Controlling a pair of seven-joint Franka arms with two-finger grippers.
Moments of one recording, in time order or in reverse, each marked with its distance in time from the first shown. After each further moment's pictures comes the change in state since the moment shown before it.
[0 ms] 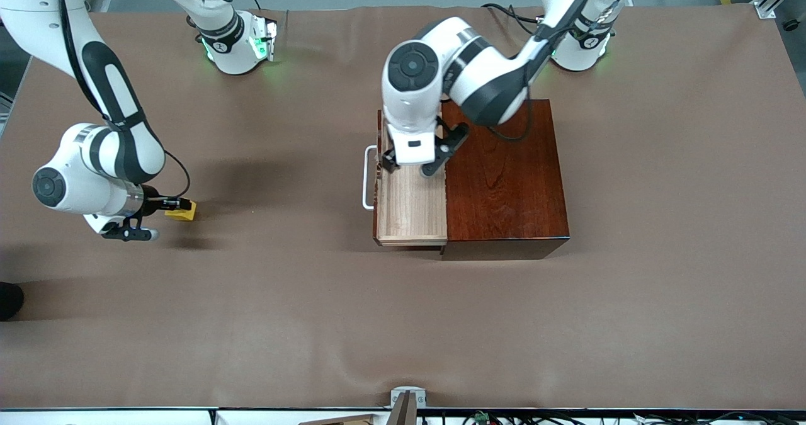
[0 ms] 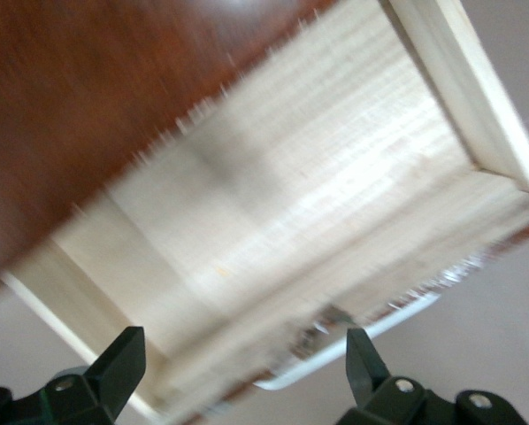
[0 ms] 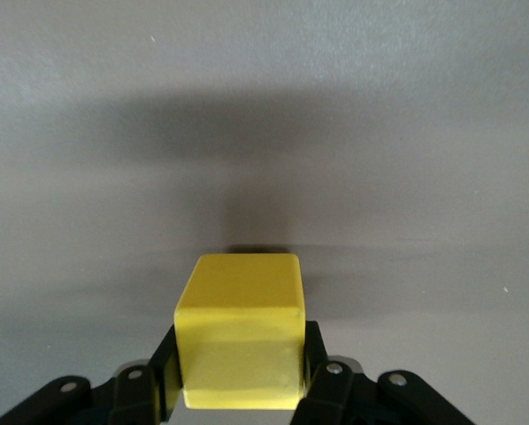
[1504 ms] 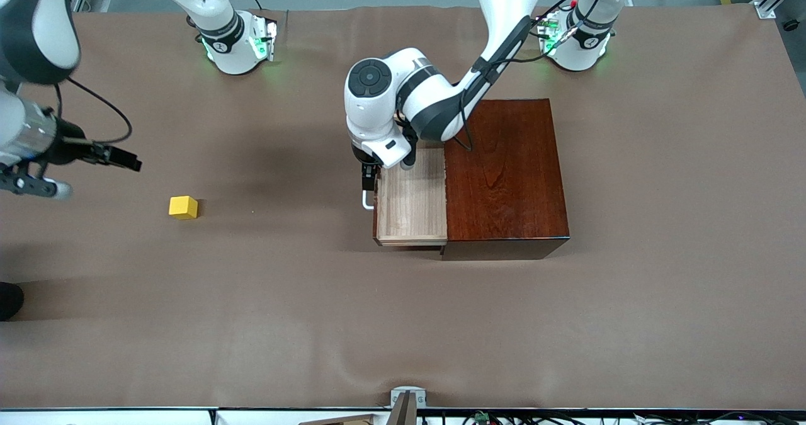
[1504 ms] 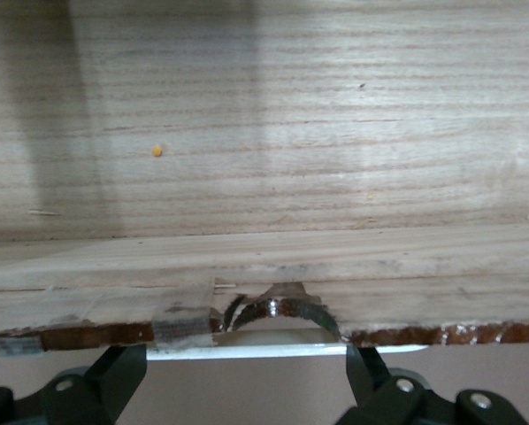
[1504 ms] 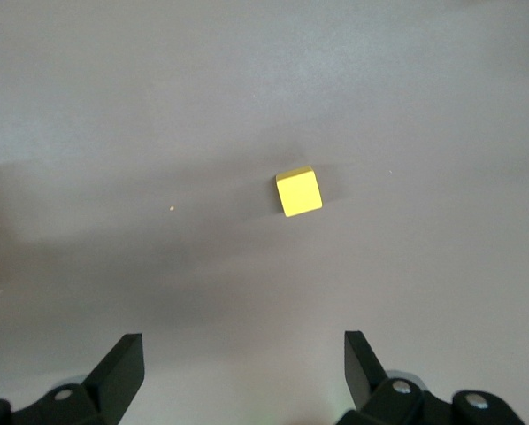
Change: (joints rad) left arm -0.121 0.170 0.041 0.048 0.083 0.185 -0.615; right arm 0.087 -0.400 0.012 0.325 -0.059 -0.647 0.274
